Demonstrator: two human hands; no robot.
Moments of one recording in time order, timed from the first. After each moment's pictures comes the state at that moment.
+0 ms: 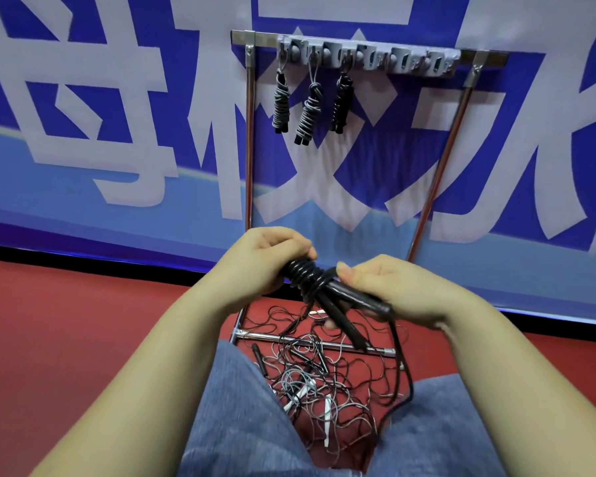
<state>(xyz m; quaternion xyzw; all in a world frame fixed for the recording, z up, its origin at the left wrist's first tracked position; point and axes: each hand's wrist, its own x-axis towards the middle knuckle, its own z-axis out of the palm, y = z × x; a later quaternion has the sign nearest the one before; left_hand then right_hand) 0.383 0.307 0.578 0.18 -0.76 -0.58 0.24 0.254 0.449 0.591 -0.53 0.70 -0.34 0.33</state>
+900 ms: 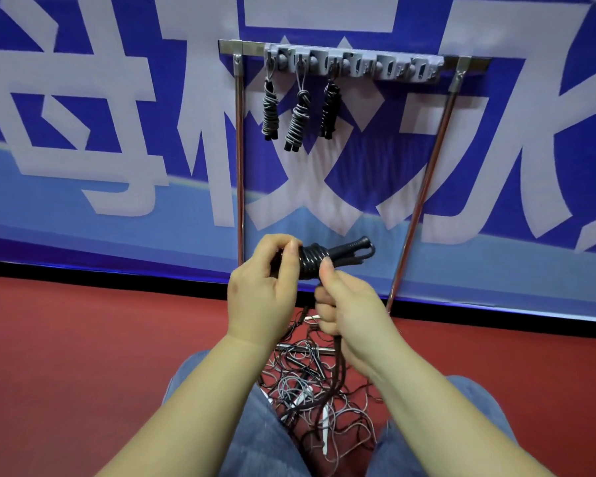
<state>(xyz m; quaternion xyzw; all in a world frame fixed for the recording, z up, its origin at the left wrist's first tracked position) 0.360 0.329 0.534 0.21 -0.74 -0.31 0.55 0.296 0.419 0.545 -0.28 0.55 -0.71 0.33</state>
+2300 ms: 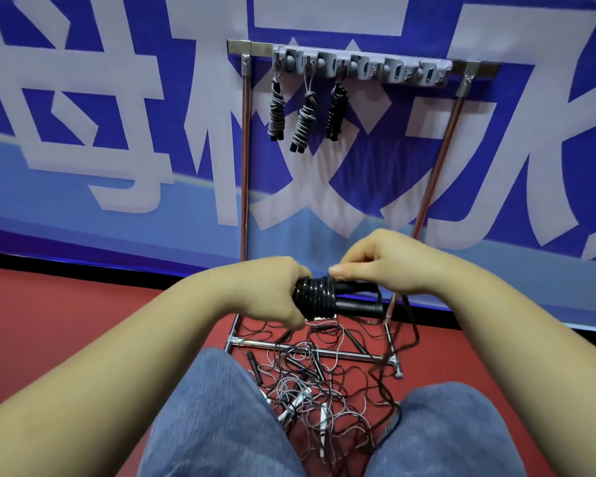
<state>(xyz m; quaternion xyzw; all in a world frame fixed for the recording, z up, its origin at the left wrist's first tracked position) 0.369 0.306 0.589 0.14 -0.97 -0.20 -0.04 0.222 0.431 0.610 -0.58 0.79 -0.19 0.13</state>
